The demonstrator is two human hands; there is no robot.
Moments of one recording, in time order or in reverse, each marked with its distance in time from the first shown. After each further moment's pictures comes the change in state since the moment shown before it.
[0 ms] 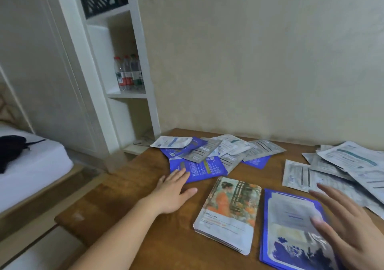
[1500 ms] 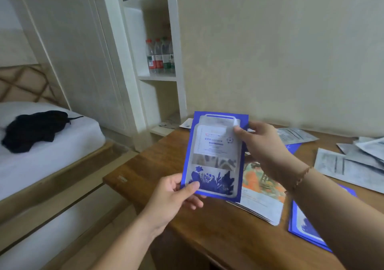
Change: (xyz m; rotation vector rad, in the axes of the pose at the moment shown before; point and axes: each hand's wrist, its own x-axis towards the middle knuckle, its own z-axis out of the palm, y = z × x) left_hand -0.158 0.005 -0.005 -1.450 0.341 0.014; right_hand 0.097 -0.215 0.064 0.836 -0.254 0.199
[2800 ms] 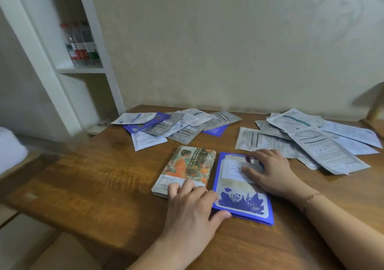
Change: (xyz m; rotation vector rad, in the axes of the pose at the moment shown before) left_hand -0.009 -0.039 0.176 1.317 -0.084 0.650; right_hand -0.057 0.137 -0.201 -1.102 0.107 0.035
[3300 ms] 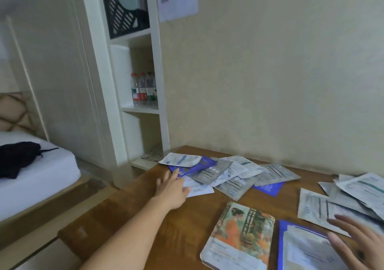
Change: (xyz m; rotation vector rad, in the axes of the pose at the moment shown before) left_hand 0.116 -0.238 0.009 0.142 -0.438 -0.527; right_hand 0.010 -0.002 0.006 0.315 0.339 0.099
